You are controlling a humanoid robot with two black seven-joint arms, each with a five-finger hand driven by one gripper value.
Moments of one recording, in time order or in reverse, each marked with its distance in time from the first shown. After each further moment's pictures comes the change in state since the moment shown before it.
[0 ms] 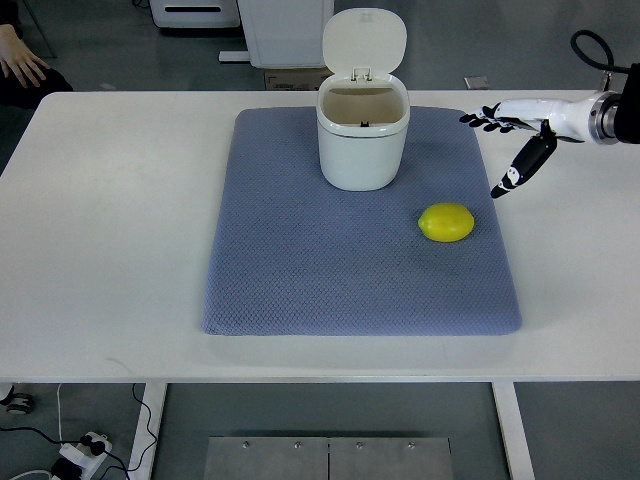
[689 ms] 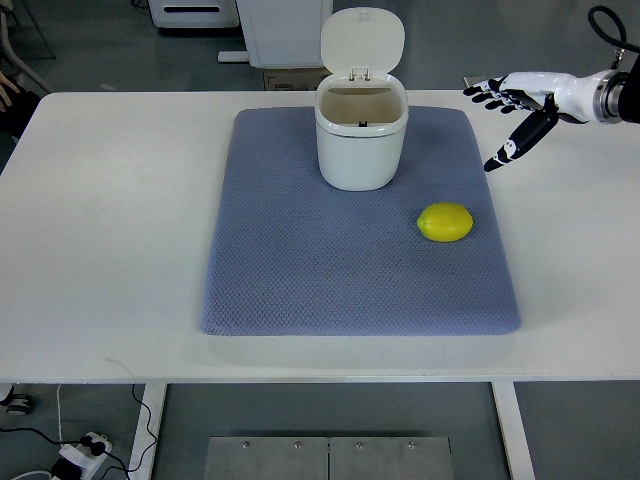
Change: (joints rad) left arm 0.000 0.000 0.000 0.000 0.000 0.000 0.000; right arm -0.096 -0.004 0.192 -0.111 0.029 0.076 -0.015
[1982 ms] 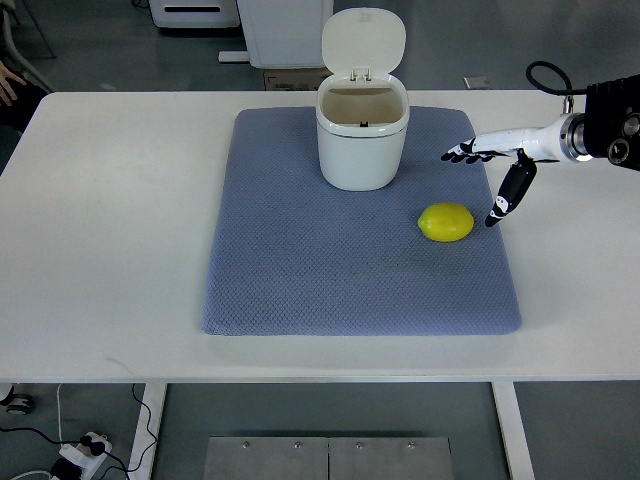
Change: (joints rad) left arm 0.000 0.000 0.000 0.000 0.000 0.000 0.000; right arm 0.074 0.104 -0.234 0.042 -0.153 0.039 0.069
